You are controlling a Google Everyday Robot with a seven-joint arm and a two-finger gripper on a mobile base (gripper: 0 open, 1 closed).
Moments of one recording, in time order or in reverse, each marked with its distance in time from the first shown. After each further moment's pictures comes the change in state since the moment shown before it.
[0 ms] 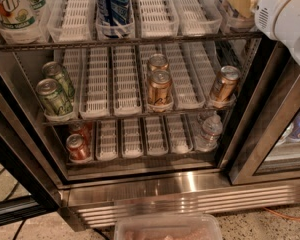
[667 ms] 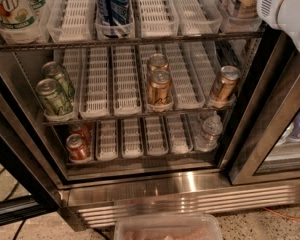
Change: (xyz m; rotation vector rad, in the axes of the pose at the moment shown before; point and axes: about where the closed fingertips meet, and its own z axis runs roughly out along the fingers) arm -0.027 0.000 -0.001 -0.003 -0.044 0.028
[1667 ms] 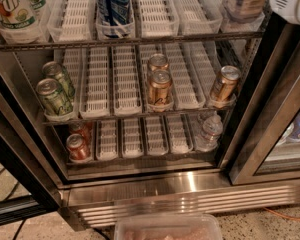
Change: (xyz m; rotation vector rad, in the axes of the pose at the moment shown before) arm -0.030 0.007 -0.031 -0.057 -0.008 0.042
